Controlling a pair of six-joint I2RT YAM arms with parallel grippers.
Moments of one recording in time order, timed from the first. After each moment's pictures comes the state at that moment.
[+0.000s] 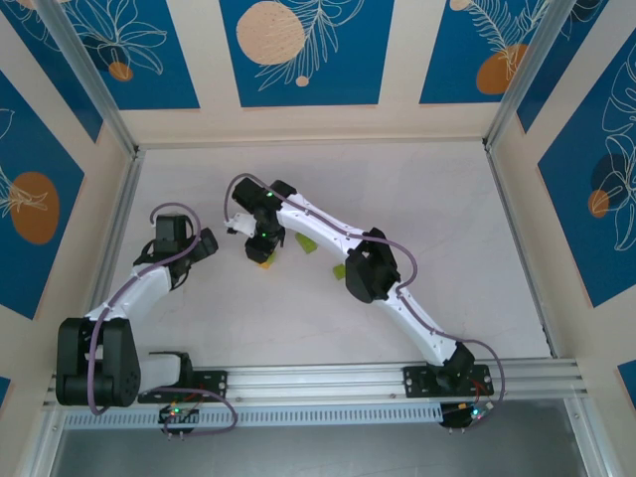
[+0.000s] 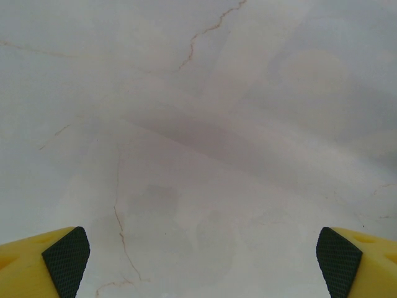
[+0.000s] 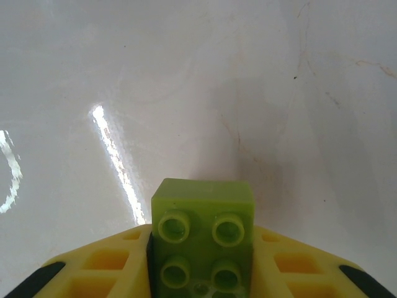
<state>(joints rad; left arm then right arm) -0.02 1.25 0.63 -0.25 -0.12 -0.45 0.89 2.59 2.54 -1.29 -0.20 -0.29</state>
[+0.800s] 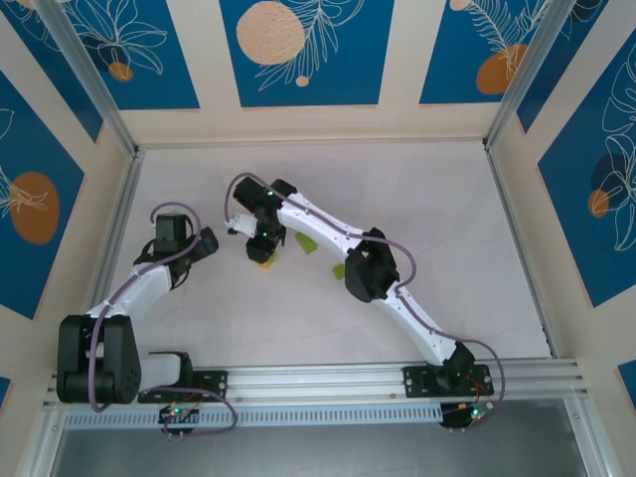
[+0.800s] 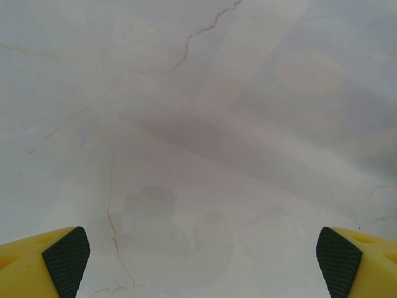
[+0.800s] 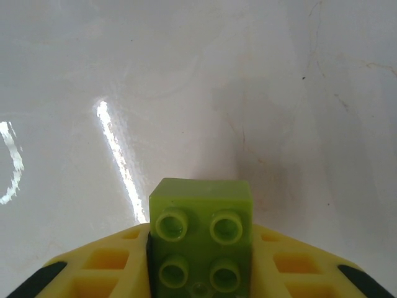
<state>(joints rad) -0.02 1.26 0.63 -0.23 -0.11 -0.45 0.88 2.60 2.54 -1.31 -0.22 -0.32</state>
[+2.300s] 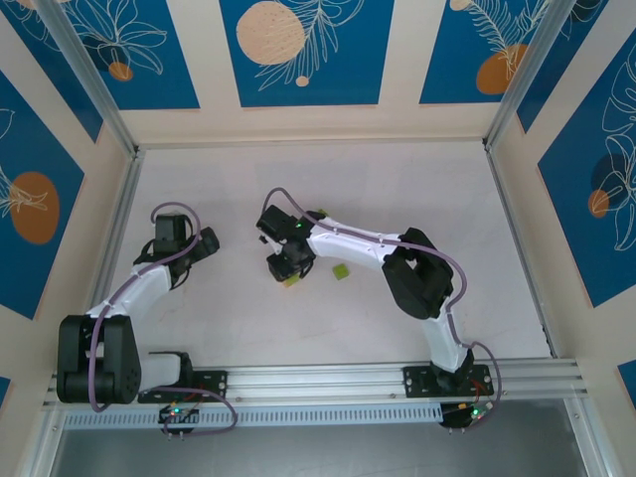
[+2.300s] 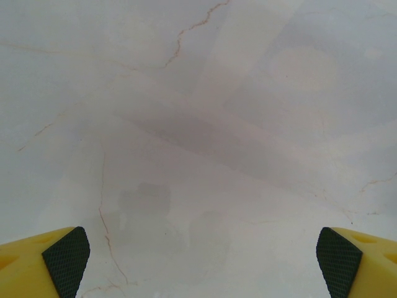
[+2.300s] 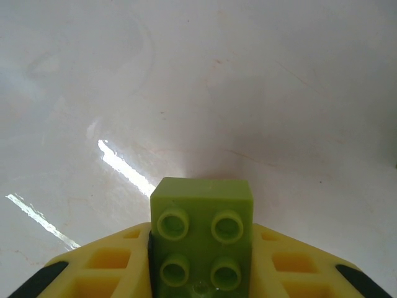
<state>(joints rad) -0.02 1.26 0.63 -0.23 -0.08 -0.45 0.94 2.06 1.62 -0.82 -0.05 0.27</state>
